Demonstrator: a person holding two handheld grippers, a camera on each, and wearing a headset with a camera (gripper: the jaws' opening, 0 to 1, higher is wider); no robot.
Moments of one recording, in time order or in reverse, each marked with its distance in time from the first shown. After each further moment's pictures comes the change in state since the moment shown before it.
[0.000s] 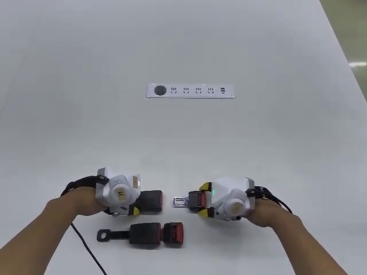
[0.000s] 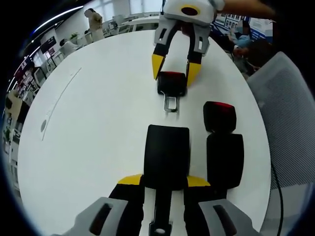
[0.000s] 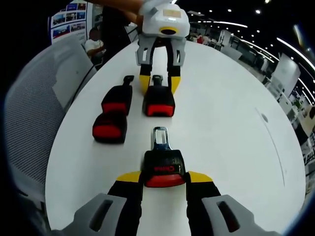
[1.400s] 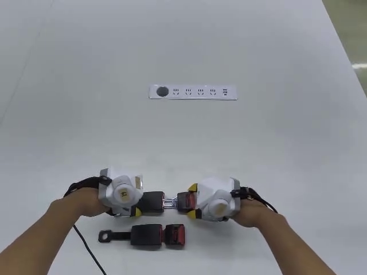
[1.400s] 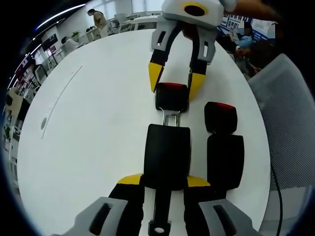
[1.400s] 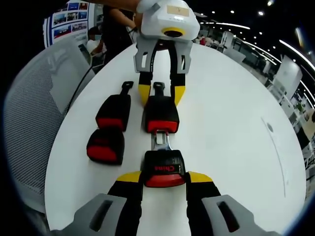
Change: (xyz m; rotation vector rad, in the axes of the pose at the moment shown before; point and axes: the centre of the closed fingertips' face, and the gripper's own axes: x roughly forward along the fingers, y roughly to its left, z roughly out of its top) left arm 0.001 0.000 0.000 -0.017 0.009 0.002; right arm 0.021 0.003 0.028 -0.013 -0.013 0.015
